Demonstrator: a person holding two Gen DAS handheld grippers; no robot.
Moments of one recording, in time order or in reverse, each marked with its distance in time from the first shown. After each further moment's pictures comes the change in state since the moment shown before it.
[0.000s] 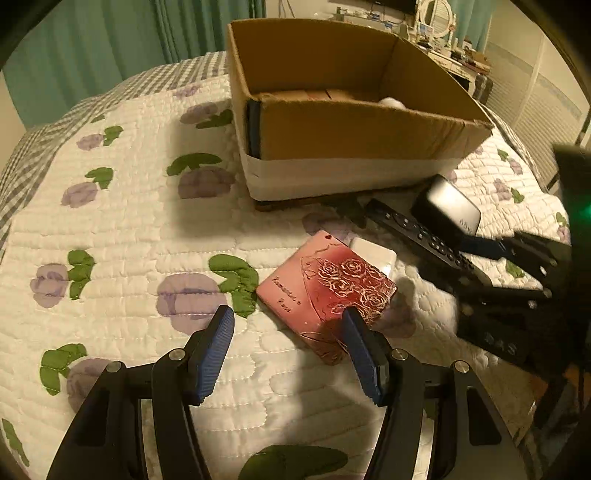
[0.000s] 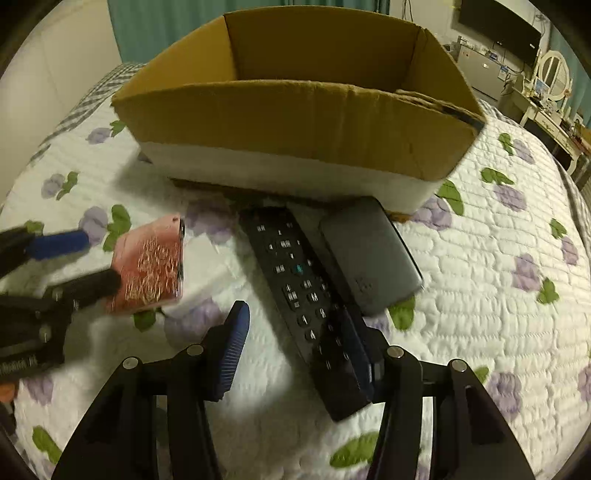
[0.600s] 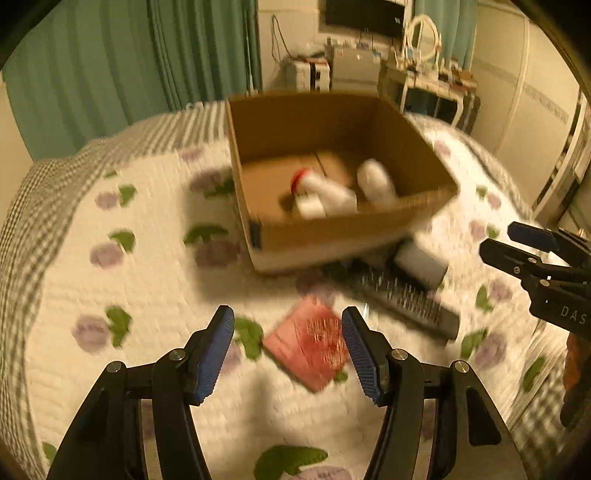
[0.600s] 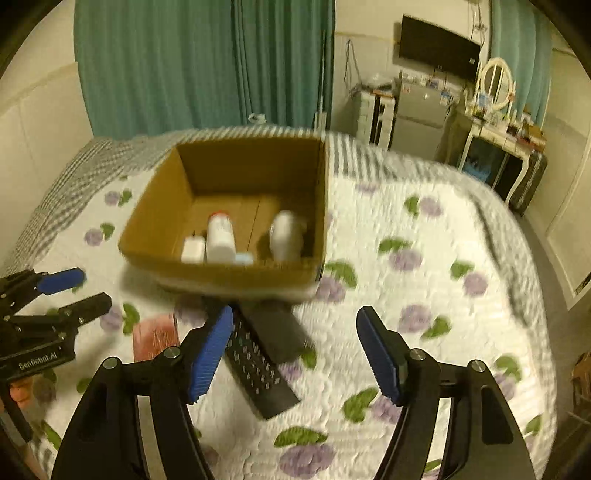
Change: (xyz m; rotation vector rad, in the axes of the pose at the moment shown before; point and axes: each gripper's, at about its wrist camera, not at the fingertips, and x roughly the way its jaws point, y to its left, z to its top) left arm -0.050 -0.006 0.026 0.028 -0.112 0.007; right arm -0.105 -0.042 0.016 0.135 -0.166 -0.084
